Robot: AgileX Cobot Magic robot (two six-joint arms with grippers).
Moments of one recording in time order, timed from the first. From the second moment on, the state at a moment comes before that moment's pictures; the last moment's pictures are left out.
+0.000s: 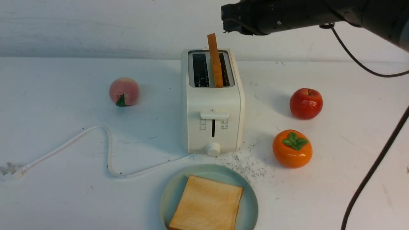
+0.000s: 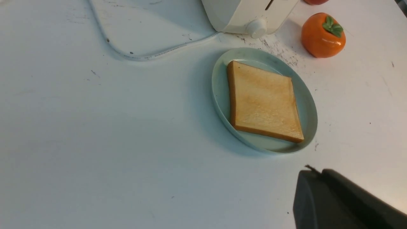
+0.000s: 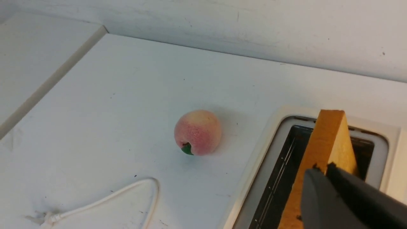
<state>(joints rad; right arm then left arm) 0.38 1.90 -1.85 0.62 0.54 -0.36 -0.41 0.31 -0.58 -0.16 0.88 -0.38</state>
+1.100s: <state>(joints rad) 0.43 1.89 -1.84 0.21 0.67 -0.14 -0.41 0.31 -0.58 -0.09 0.95 -0.38</state>
